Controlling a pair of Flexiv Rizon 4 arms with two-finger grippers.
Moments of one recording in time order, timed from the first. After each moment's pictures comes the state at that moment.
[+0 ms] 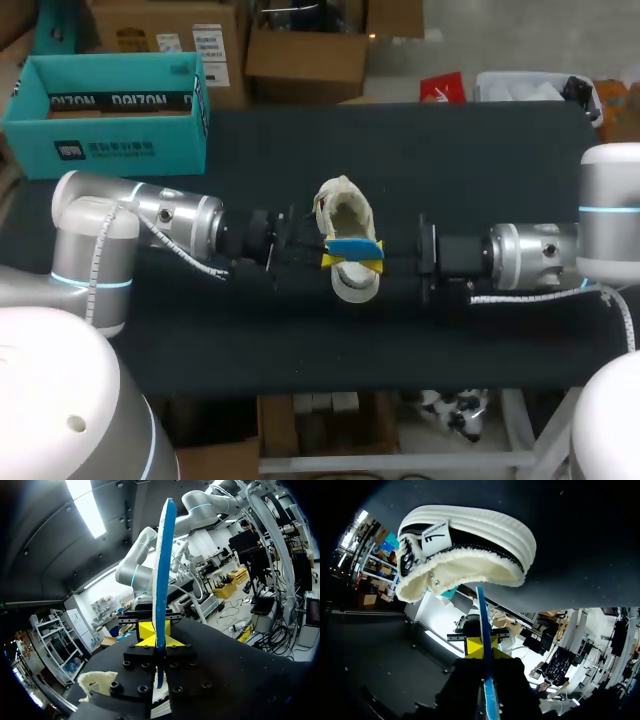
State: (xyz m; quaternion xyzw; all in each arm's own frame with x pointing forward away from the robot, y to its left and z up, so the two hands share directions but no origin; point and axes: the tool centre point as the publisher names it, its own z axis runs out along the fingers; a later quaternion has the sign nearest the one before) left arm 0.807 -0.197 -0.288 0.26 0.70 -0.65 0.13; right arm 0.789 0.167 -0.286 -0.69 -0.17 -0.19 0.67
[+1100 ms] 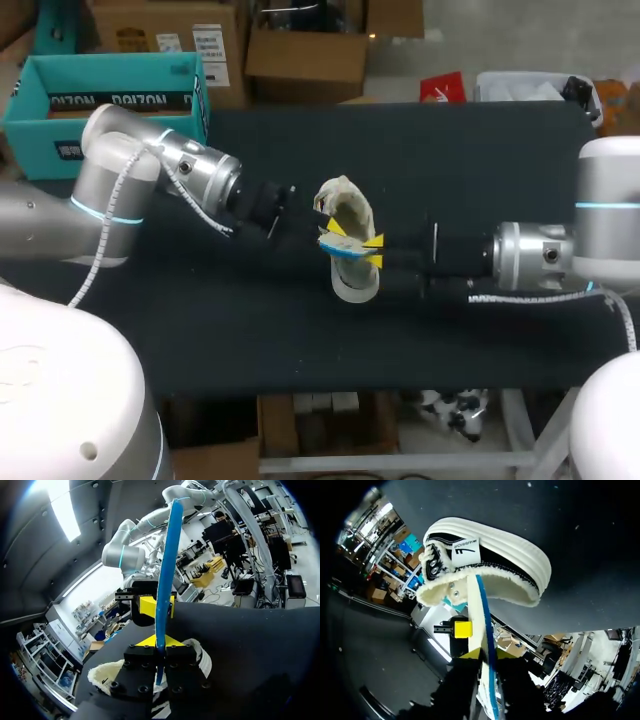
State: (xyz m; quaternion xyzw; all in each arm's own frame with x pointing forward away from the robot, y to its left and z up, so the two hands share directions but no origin) left arm 0.862 -0.198 -0.307 0.37 0.71 -0.60 0.09; right arm 0.808 0.165 -0.294 -0.73 -0.18 -0.28 0.60
